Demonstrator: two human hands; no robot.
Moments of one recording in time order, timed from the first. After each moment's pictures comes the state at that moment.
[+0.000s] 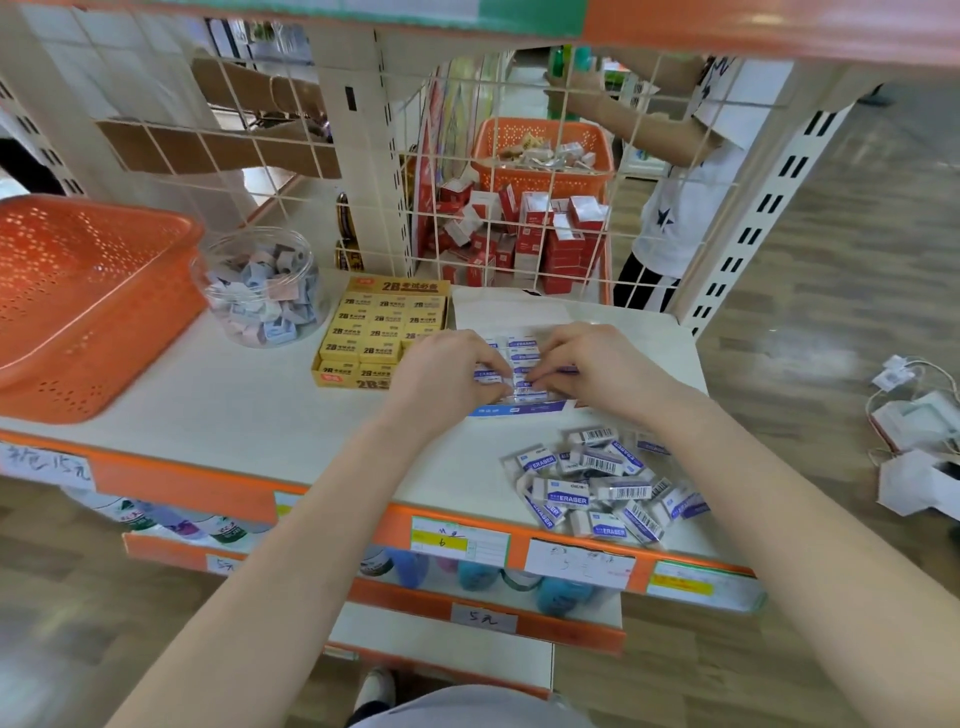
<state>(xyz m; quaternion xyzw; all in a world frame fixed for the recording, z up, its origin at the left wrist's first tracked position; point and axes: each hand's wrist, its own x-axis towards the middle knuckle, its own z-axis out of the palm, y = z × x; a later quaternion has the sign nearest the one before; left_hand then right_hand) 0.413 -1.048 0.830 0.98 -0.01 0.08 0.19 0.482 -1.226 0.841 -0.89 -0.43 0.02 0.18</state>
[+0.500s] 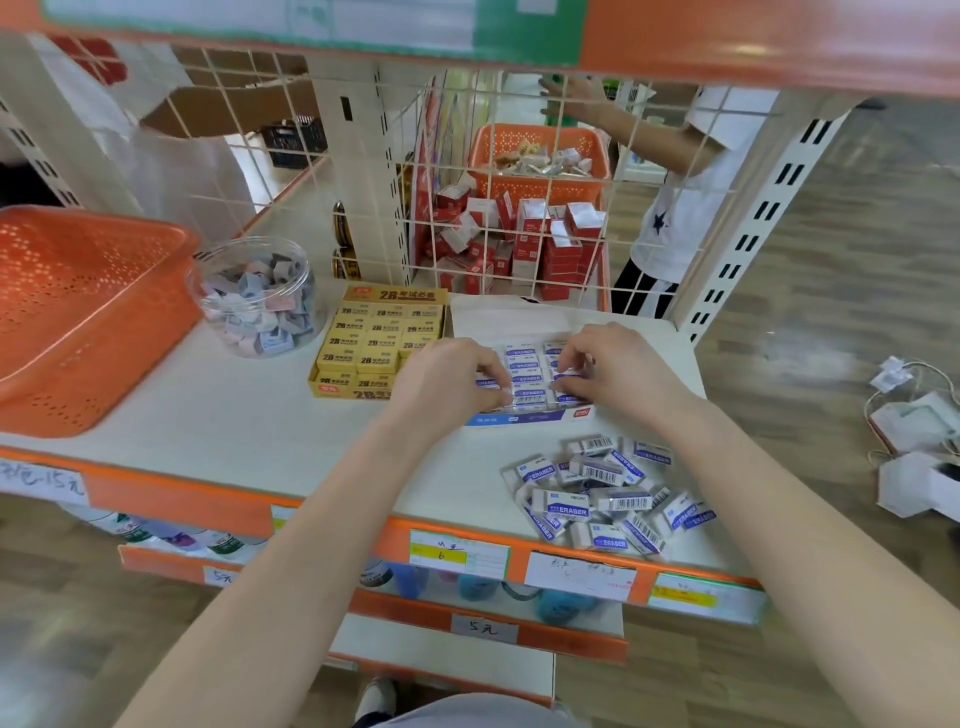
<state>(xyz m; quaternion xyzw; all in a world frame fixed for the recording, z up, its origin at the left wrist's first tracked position) 0.417 -1.052 0.838 0.97 0.04 0.02 0.23 0.493 -1.241 0.832 -0.93 -0.32 -0.01 0.17</state>
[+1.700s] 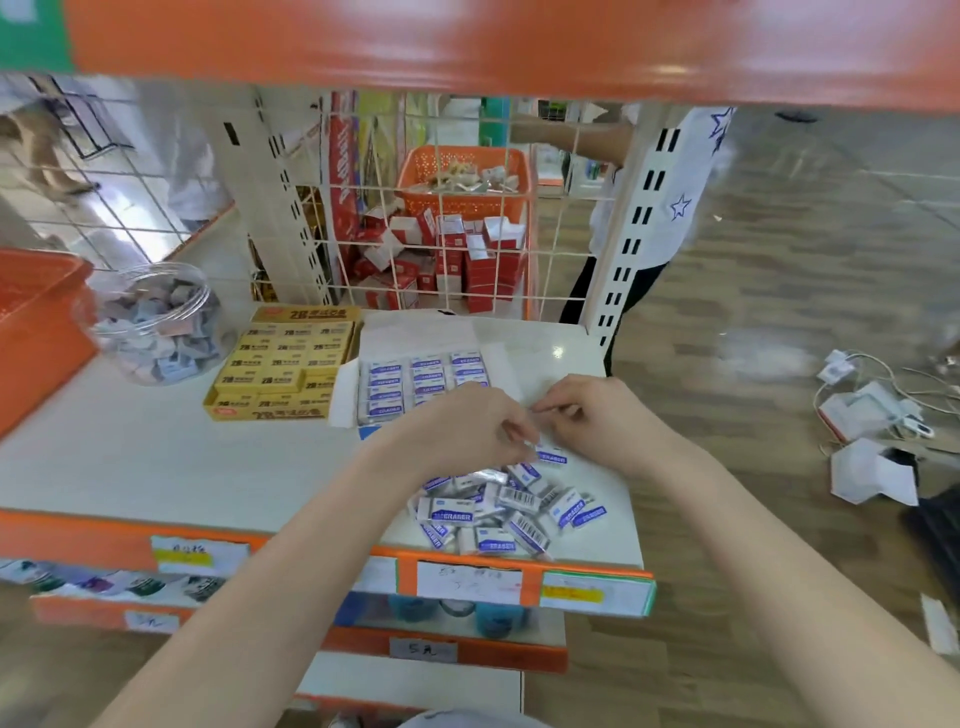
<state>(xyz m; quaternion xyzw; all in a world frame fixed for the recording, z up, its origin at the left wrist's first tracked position) 0.419 -1.149 0.852 0.95 -0.13 -0.15 0.25 0.471 -1.326 0.826 -0.92 -0.29 0.06 0.25</state>
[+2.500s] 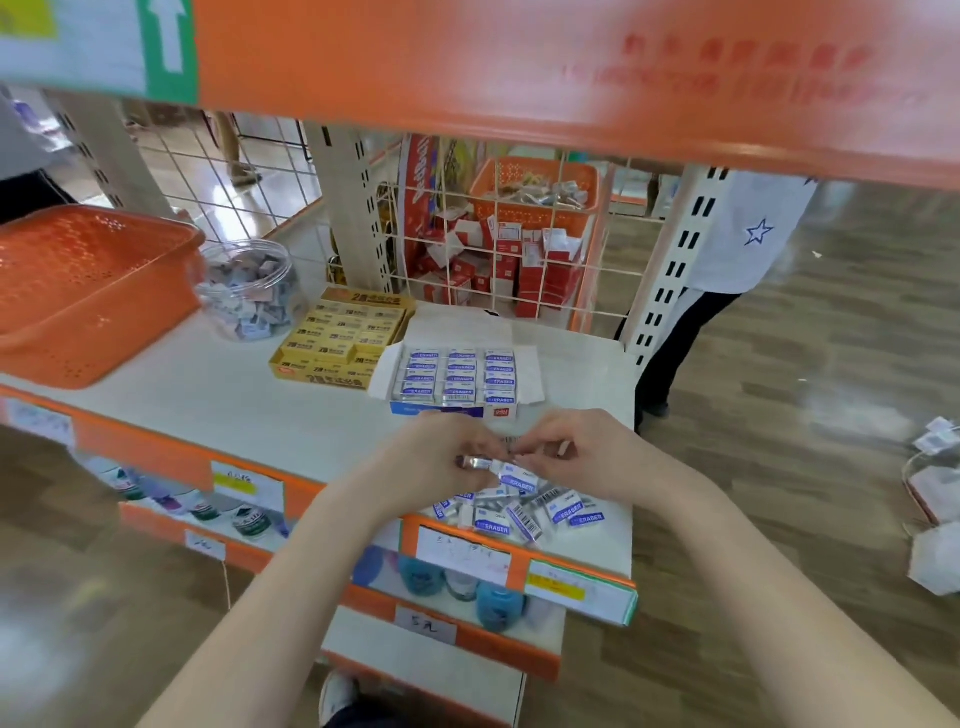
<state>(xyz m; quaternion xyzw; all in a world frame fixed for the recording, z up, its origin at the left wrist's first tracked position) 0.356 -1.143 0.850 0.96 0.01 -0.07 0.28 0.450 -1.320 0.839 -0.85 -0.40 0.20 0.27</state>
